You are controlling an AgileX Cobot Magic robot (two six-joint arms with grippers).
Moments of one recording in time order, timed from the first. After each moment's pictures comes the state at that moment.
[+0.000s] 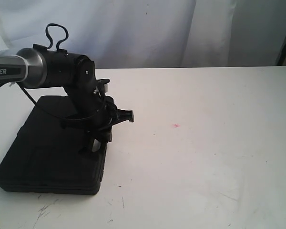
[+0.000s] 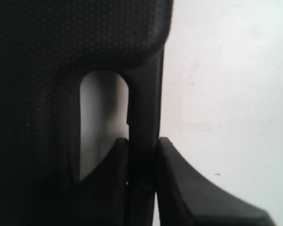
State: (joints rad) left arm -0.49 2.16 -1.49 -0.11 0.84 -0.41; right arm -0.04 0.00 0.00 0.04 0.34 0.02
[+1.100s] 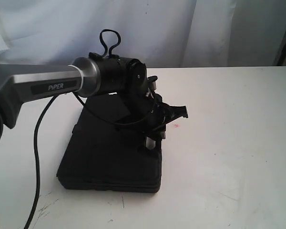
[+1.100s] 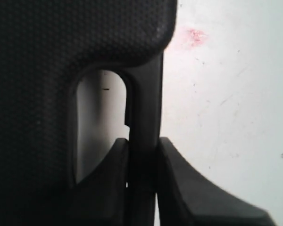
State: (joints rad) left arm -0.68 2.29 -1.73 -0.23 0.79 -0.52; right arm -0.04 0.00 0.00 0.04 0.34 0.02
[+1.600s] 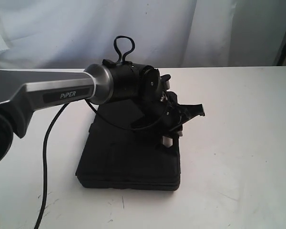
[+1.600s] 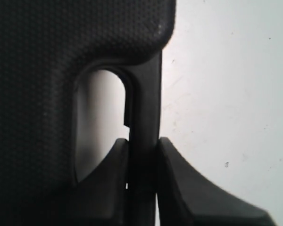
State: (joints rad) left arm -0.73 2.31 -1.74 -0.26 0.67 -0.57; right arm -0.04 0.00 0.00 0.04 0.34 0.02
